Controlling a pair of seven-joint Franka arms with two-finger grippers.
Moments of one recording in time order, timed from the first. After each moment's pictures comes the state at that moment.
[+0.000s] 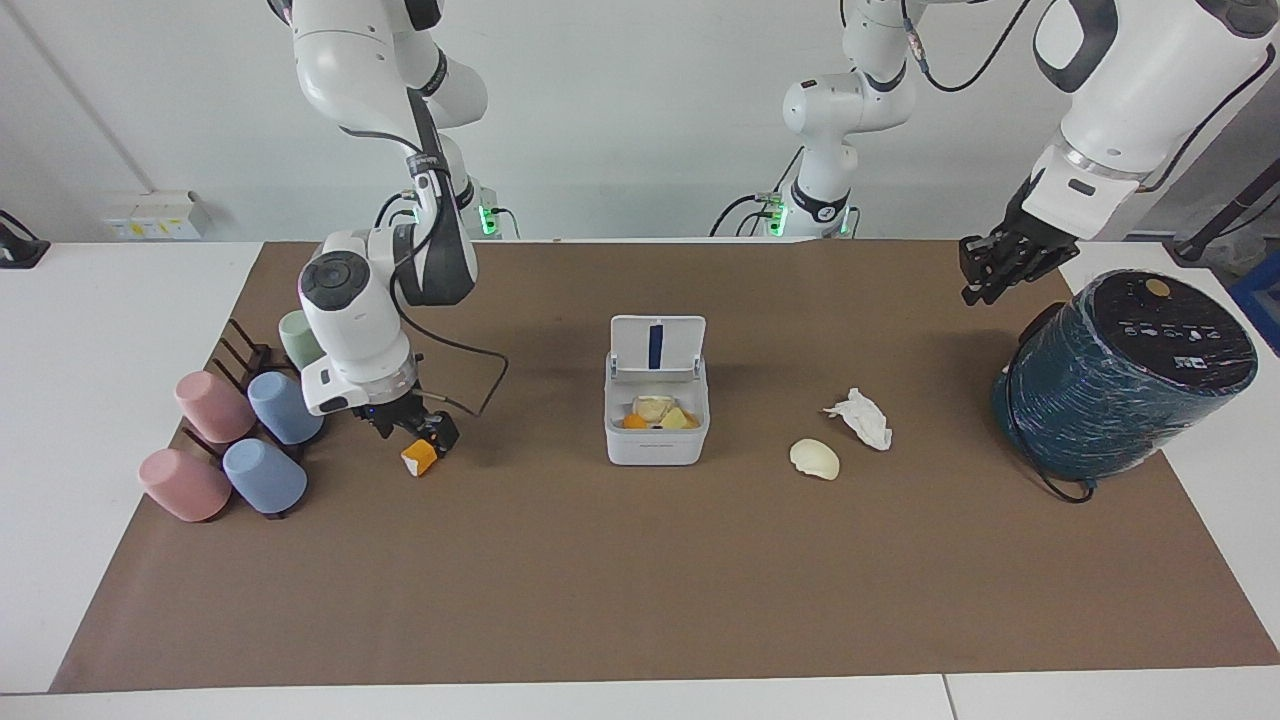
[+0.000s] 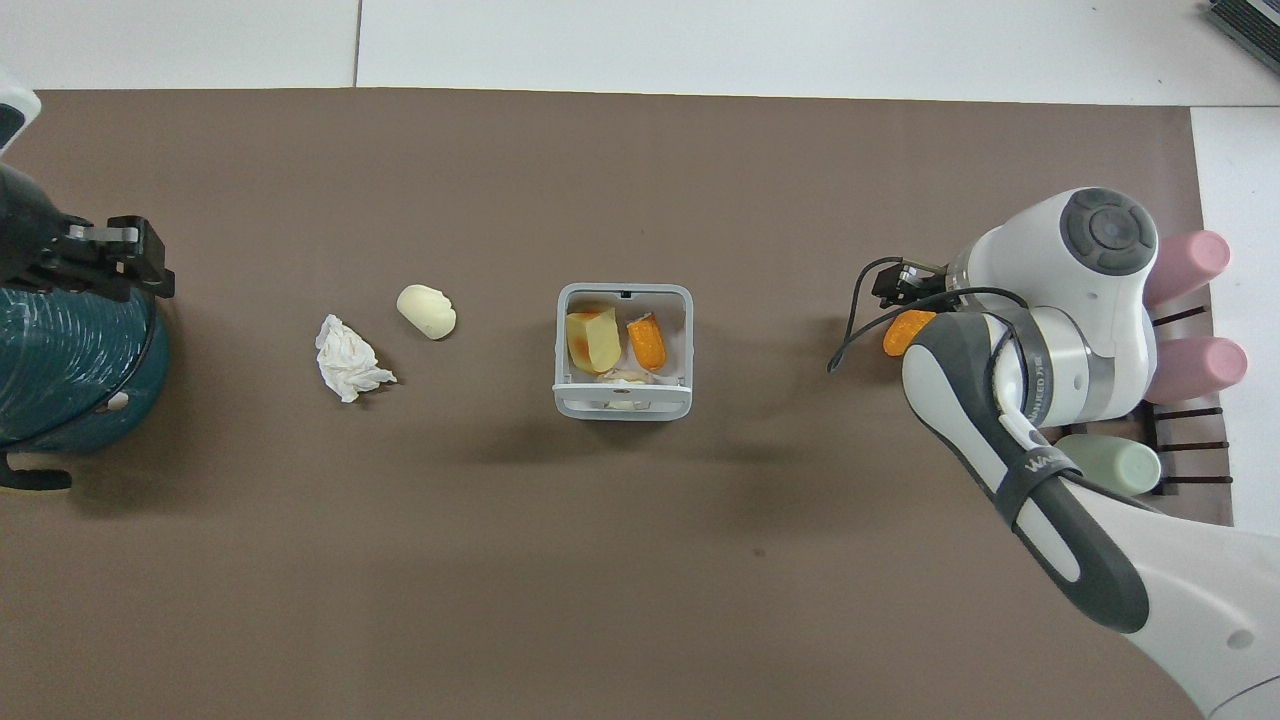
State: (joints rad) left arm 0.08 0.12 -0.18 -1.41 -0.04 1.51 -0.12; right arm 0.18 0.32 -0.09 -1.92 0.01 2.28 0.49
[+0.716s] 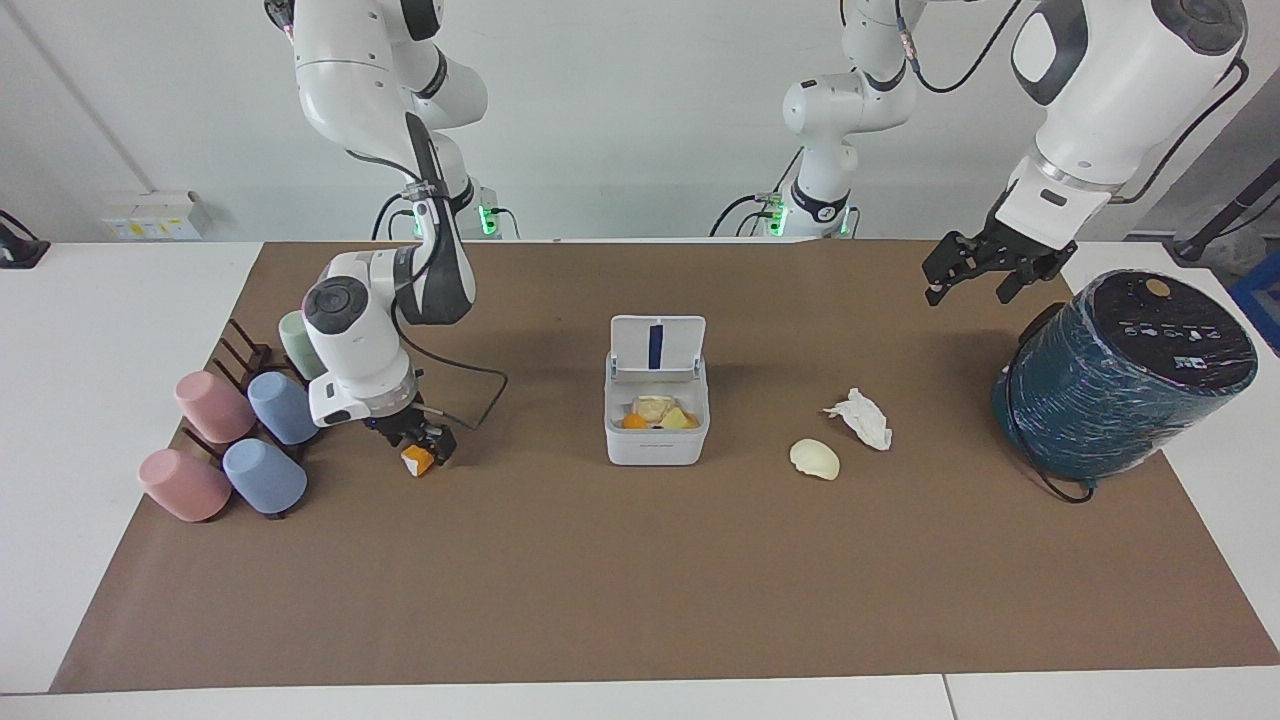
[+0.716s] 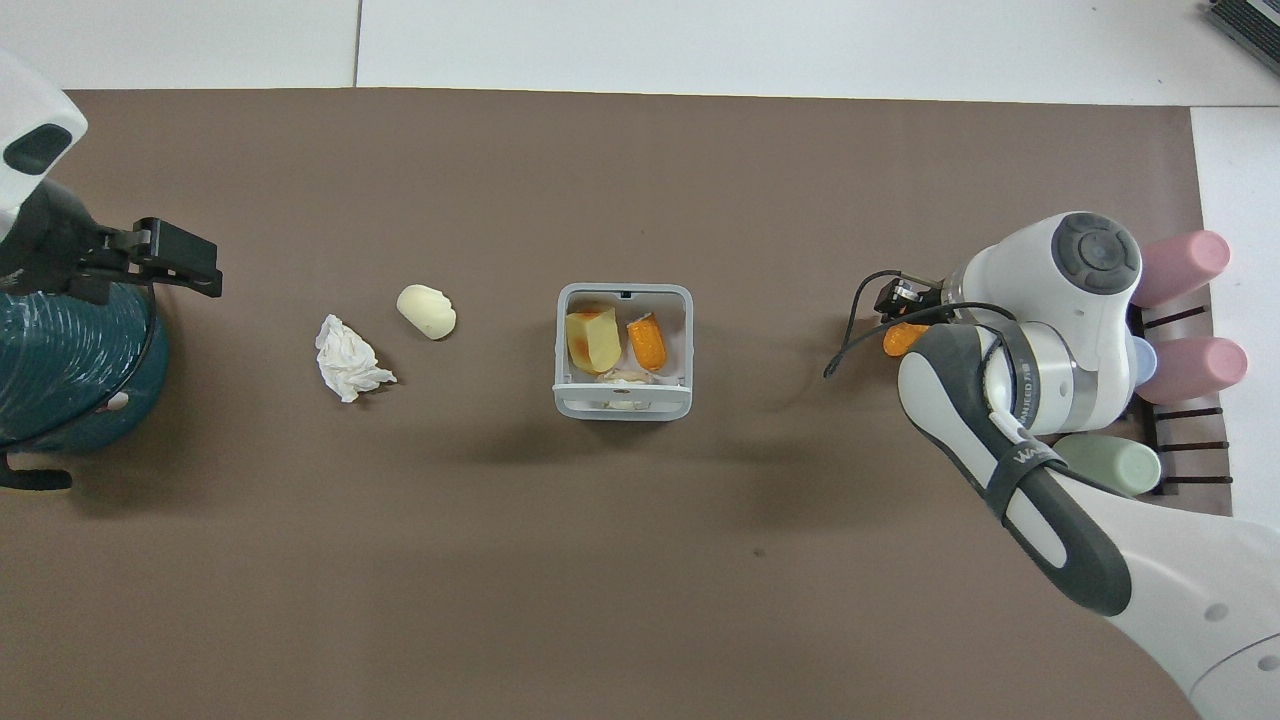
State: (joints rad) left arm 0.08 0.10 -0.20 -1.48 -0.03 1.56 -0.10; right arm 0.17 0.35 -0.09 -1.97 0.04 2.35 0.49
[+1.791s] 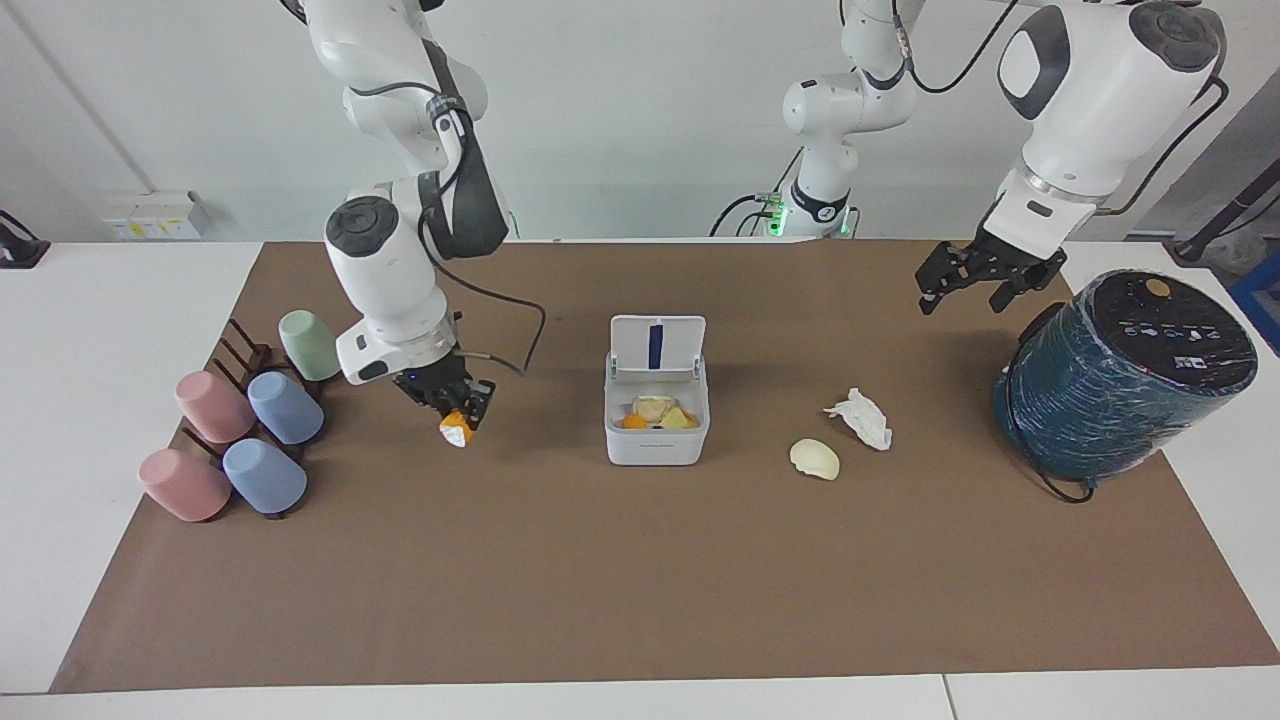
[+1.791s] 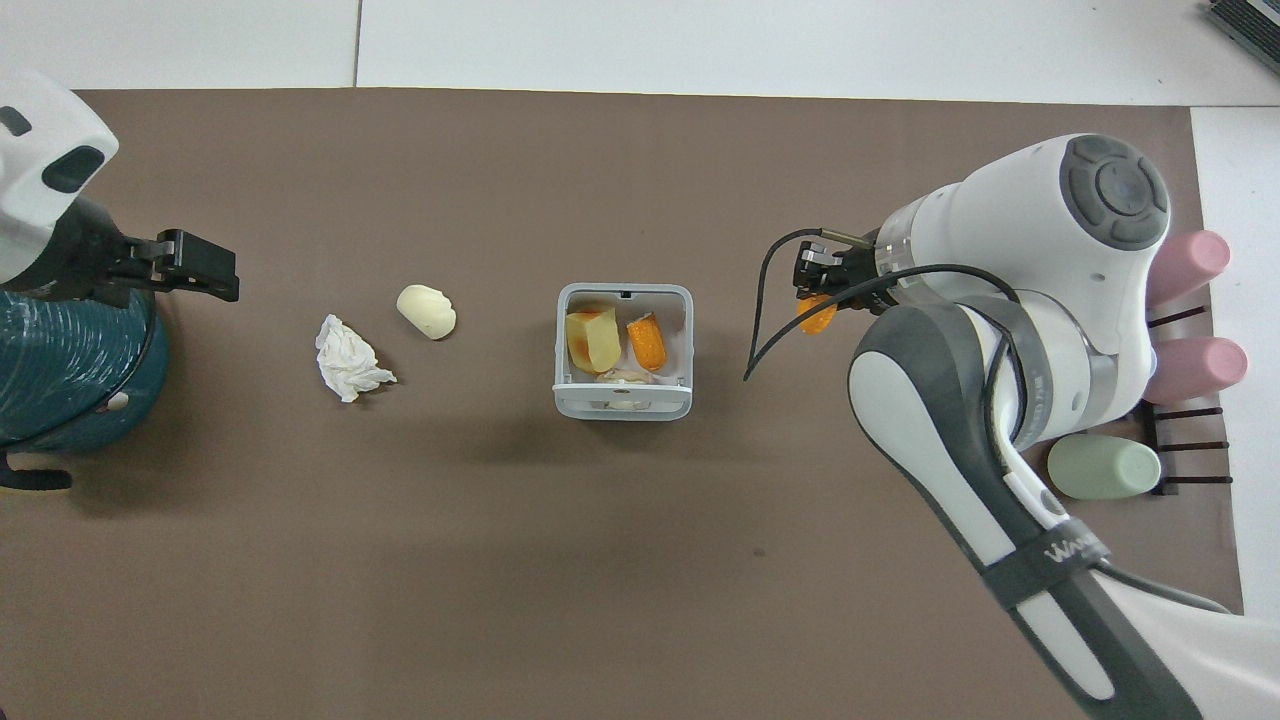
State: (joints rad) left arm 0.08 0.08 -0.20 -1.55 -0.03 1.64 -0.10; right arm 0.20 0.21 0.10 -1.75 0.21 2.10 0.51
